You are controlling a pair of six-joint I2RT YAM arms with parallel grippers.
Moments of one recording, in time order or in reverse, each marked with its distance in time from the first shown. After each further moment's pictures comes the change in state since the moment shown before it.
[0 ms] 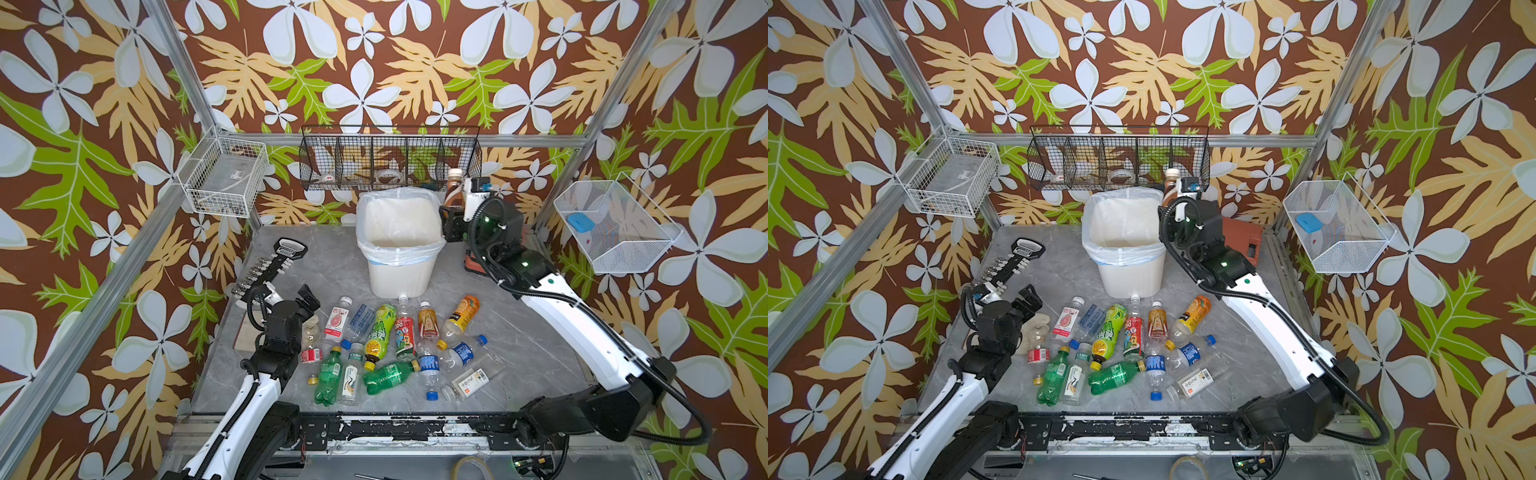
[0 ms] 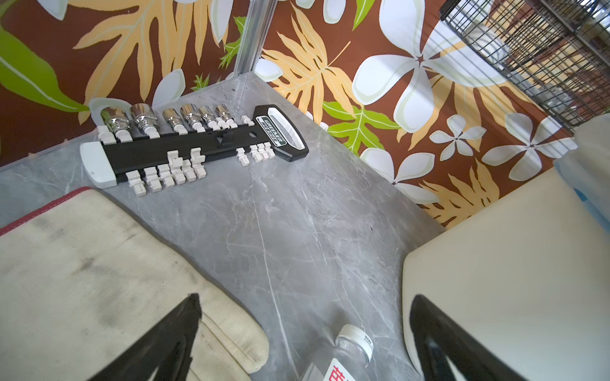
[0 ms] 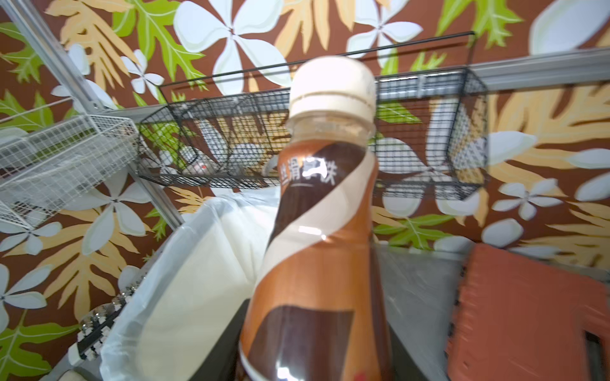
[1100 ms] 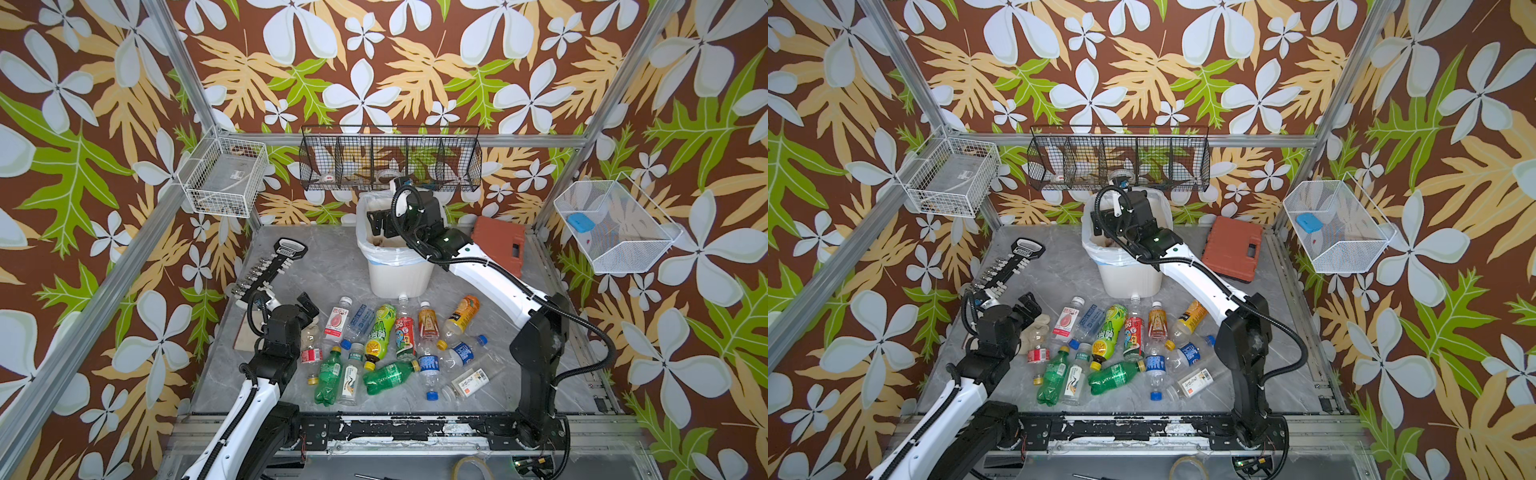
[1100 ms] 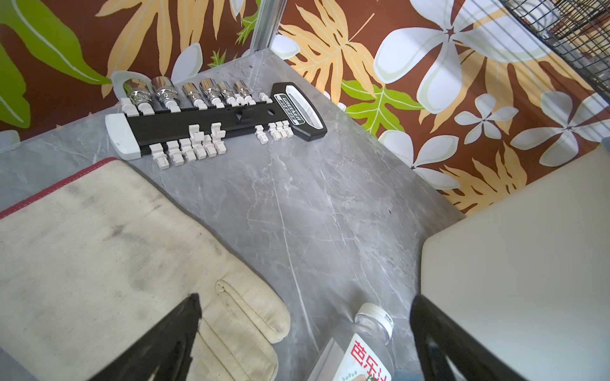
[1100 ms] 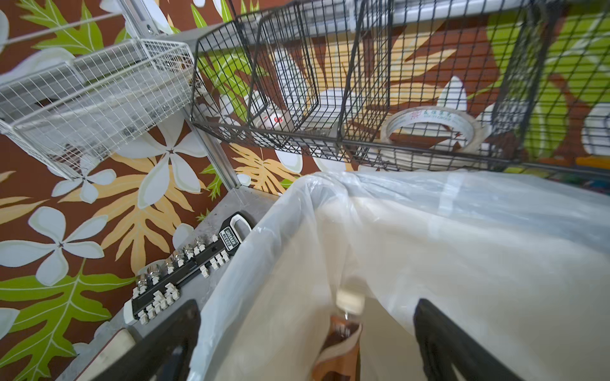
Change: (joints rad) left arm 0.005 -0.035 -0.020 -0.086 0.005 -0.022; right arm 0.116 0.431 0.351 0.016 -0.102 0.014
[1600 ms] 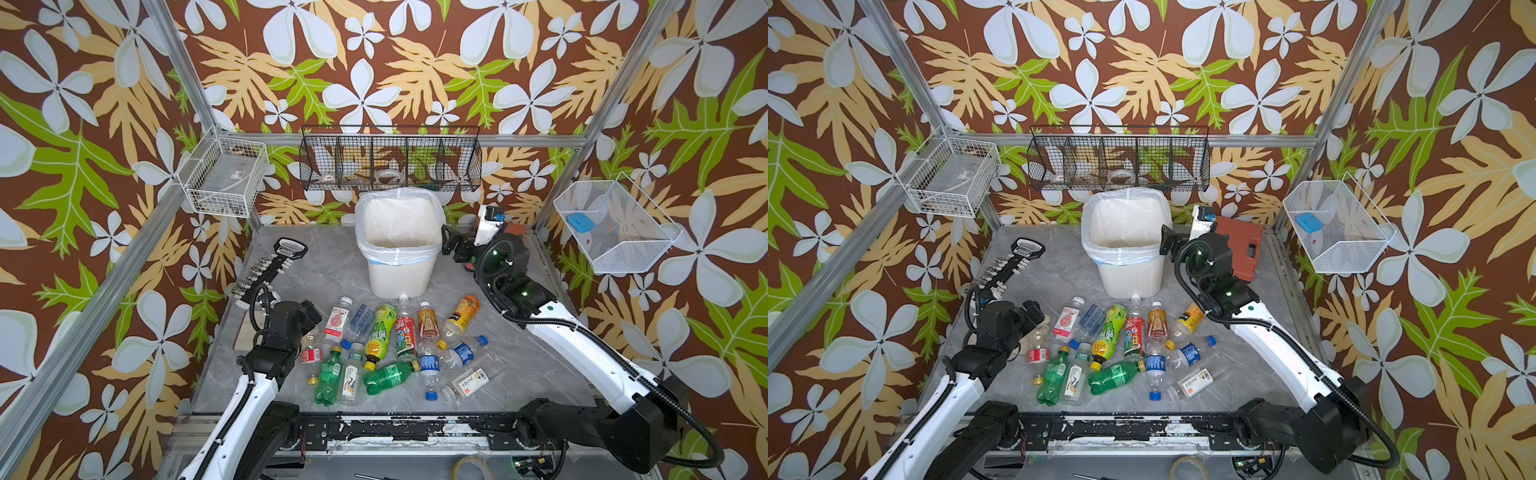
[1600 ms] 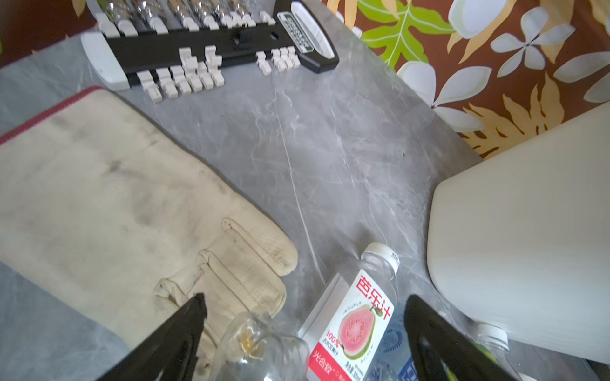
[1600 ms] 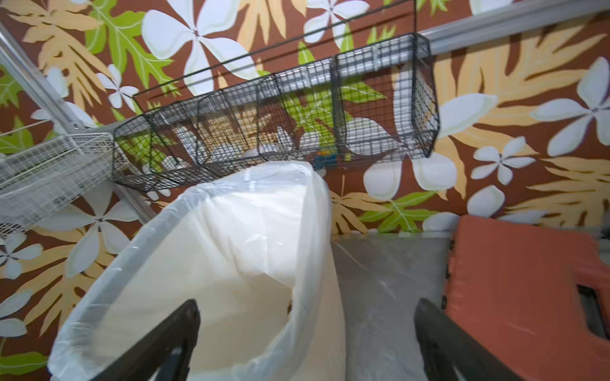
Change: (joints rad) left arm 0.001 0.026 0.103 -0.299 0.132 -0.053; right arm -0.187 -0.676 -0.826 0.272 0.135 0.082
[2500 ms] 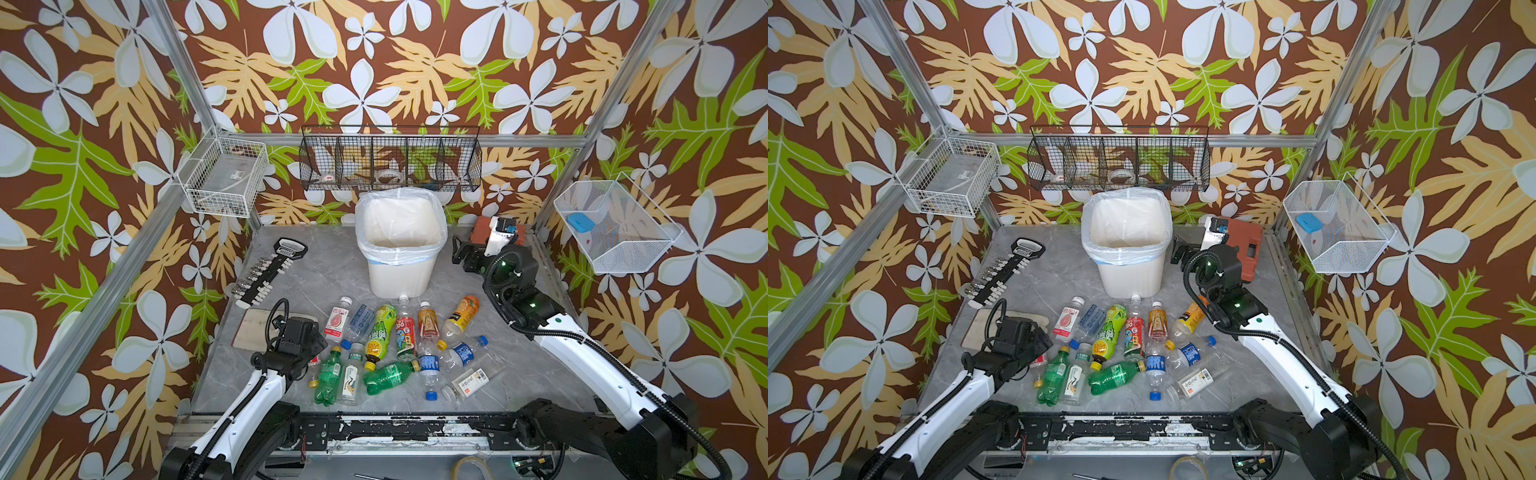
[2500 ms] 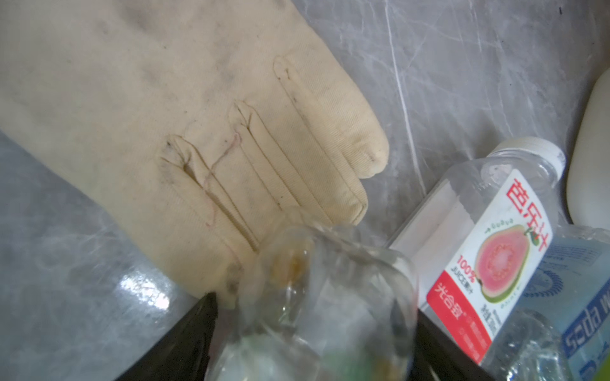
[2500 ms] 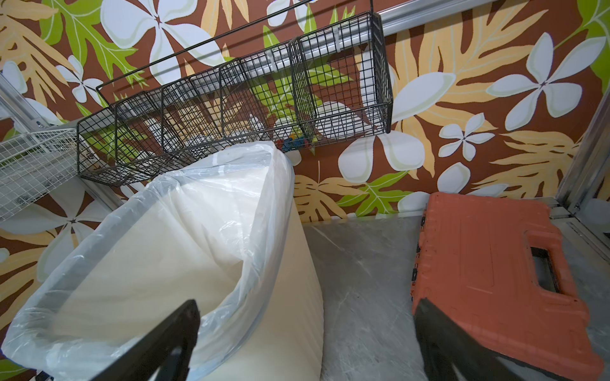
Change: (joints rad) left arm -0.053 0.101 -0.153 -0.053 0.058 -0.101; right arm -0.040 -0.071 -0.098 0.004 0.013 0.010
